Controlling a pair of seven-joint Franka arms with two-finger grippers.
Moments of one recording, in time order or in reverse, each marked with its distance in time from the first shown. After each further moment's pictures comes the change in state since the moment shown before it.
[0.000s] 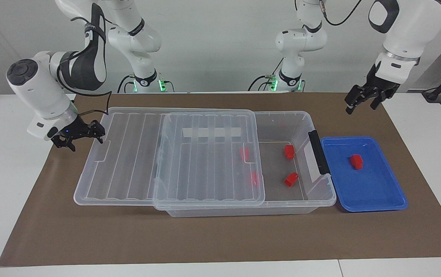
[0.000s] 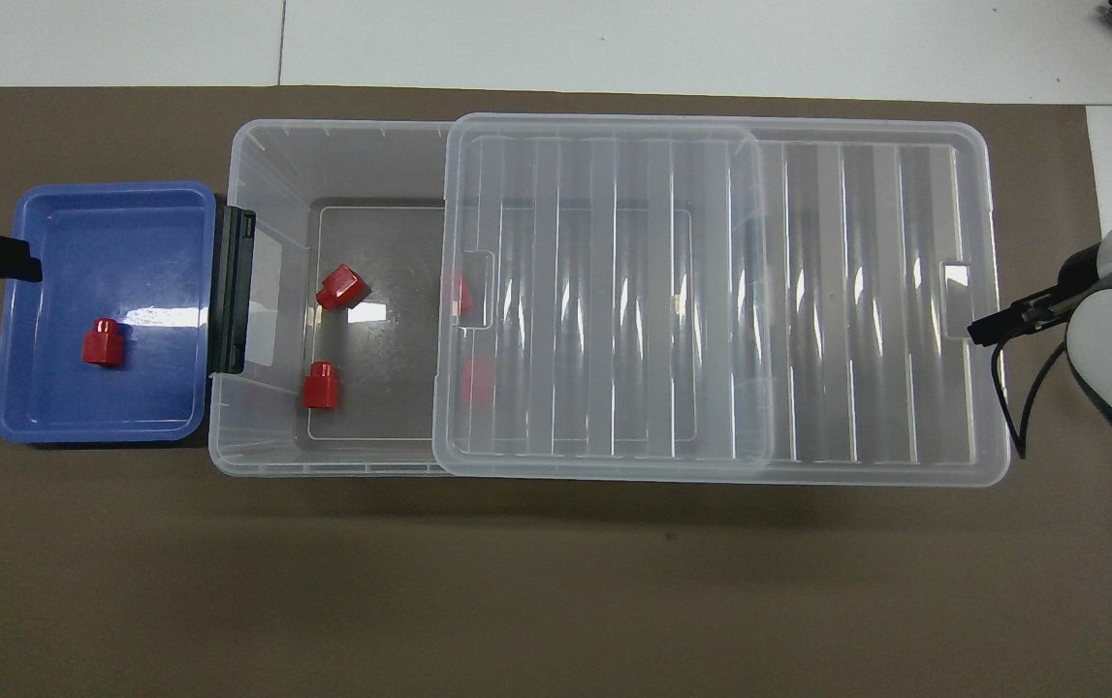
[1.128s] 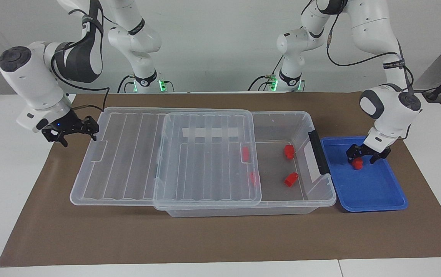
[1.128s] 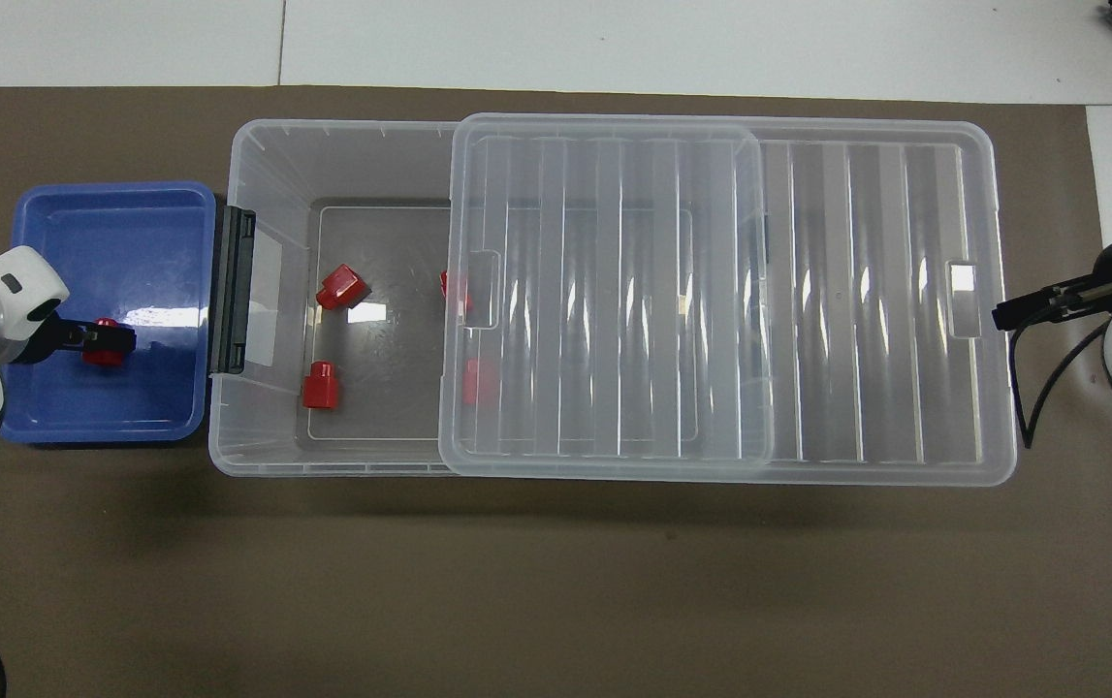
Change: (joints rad) left arm 0.093 0.184 -0.003 -0.342 0.000 0.494 0.285; right arm -0.005 -0.054 0.003 0.015 -0.008 0.000 0.147
